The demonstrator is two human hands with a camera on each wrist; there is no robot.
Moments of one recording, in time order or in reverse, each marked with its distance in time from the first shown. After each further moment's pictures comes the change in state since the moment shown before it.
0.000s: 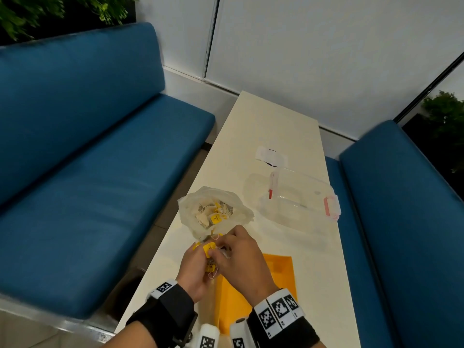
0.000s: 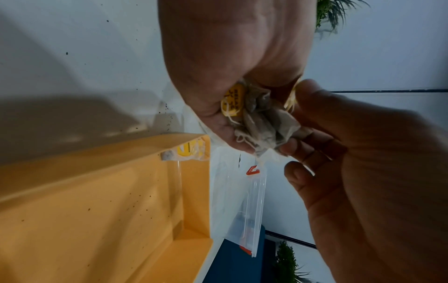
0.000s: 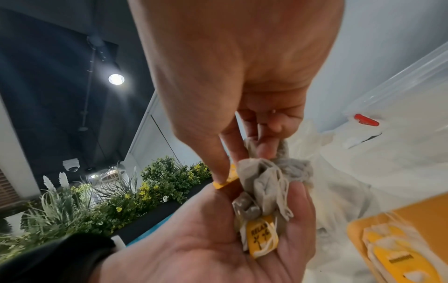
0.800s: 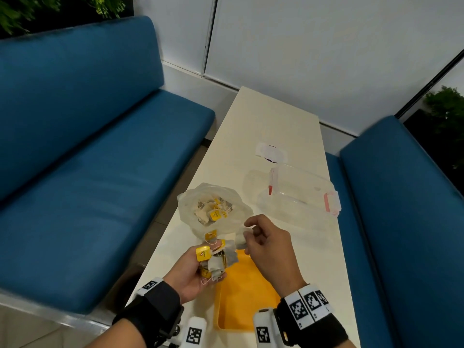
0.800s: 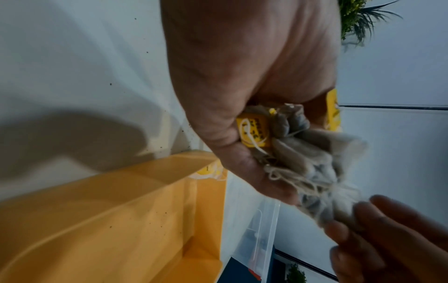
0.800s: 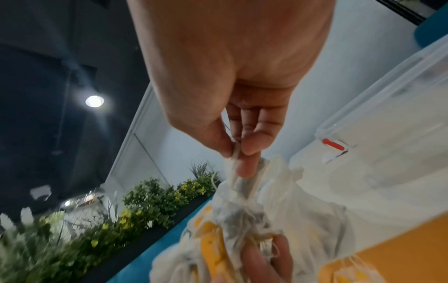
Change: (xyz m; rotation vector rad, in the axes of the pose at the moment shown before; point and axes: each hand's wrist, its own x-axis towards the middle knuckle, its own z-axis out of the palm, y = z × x) left_hand 0.005 0.001 -0.023 0.011 -0.197 -0.263; right_hand -0.004 0.042 -0.029 0.352 0.234 0.042
